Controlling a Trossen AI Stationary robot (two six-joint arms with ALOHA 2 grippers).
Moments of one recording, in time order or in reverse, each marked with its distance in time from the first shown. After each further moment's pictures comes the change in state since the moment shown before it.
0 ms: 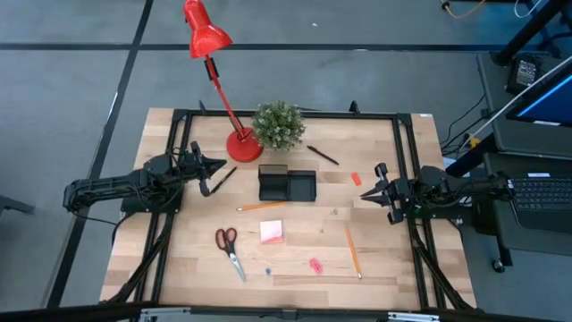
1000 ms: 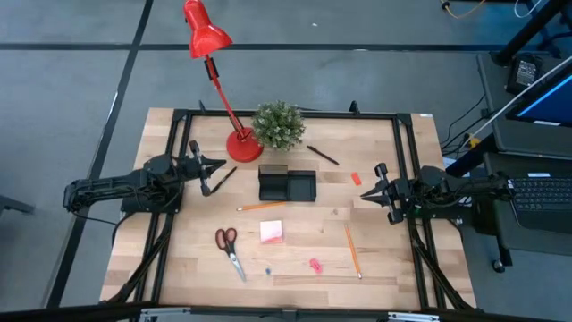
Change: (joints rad) left arm 0.000 0.000 0.000 0.000 -0.001 0.286; right arm 0.000 0.000 0.000 0.000 0.000 0.000
